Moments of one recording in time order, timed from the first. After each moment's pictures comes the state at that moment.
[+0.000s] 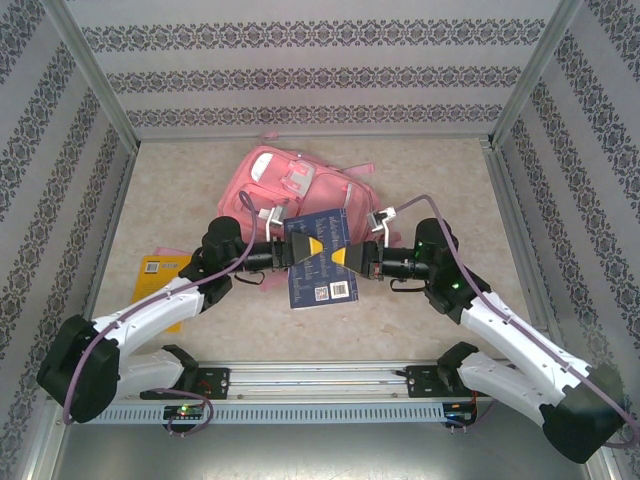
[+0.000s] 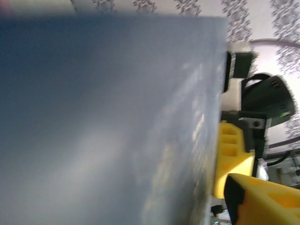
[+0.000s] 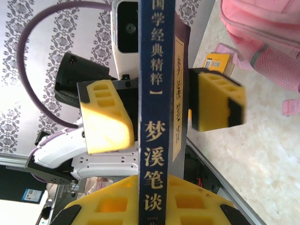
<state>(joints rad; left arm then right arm) -0.55 1.18 0.61 0.49 0.81 -1.15 0.55 0.90 0.64 0.08 -0.82 1.11</state>
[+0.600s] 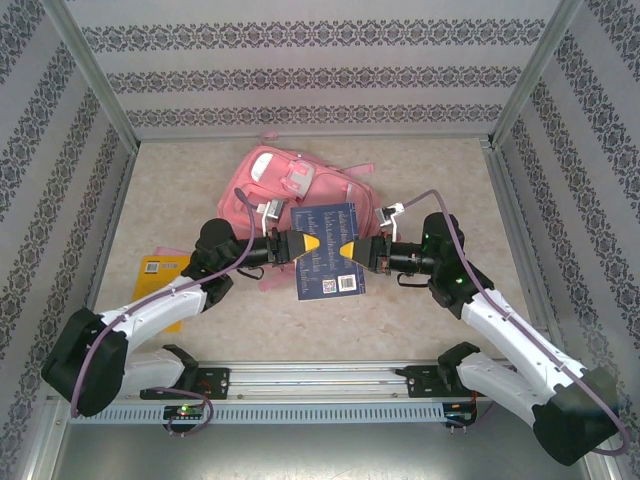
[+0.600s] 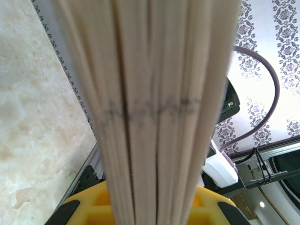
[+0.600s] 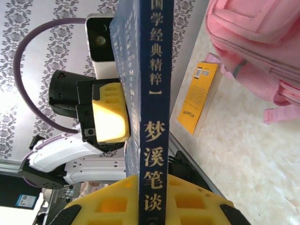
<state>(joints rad) -0.53 1.22 0.58 0.73 0.85 -1.27 0.45 0.93 0.63 0.07 -0.89 1.06</state>
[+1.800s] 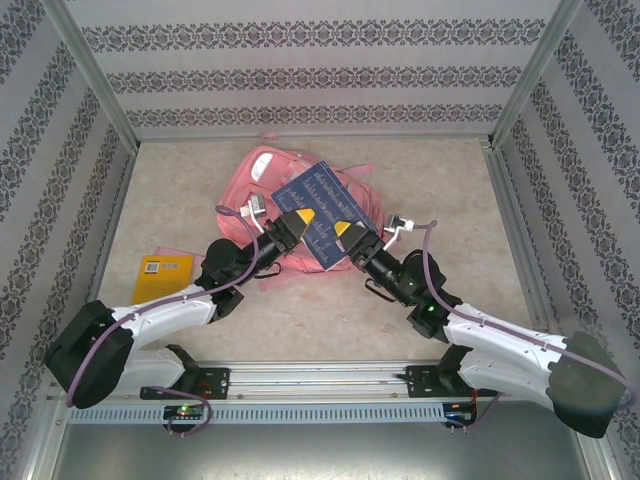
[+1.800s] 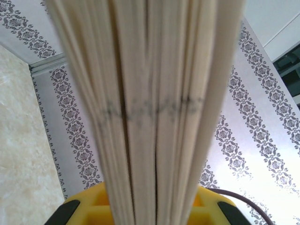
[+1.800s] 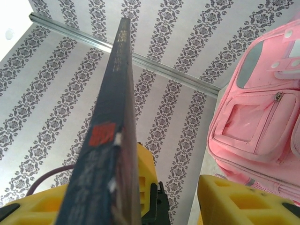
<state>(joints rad) -0.68 1.25 0.52 1.00 0.18 -1.31 0.83 0.98 0.41 0.72 0.04 1.21</state>
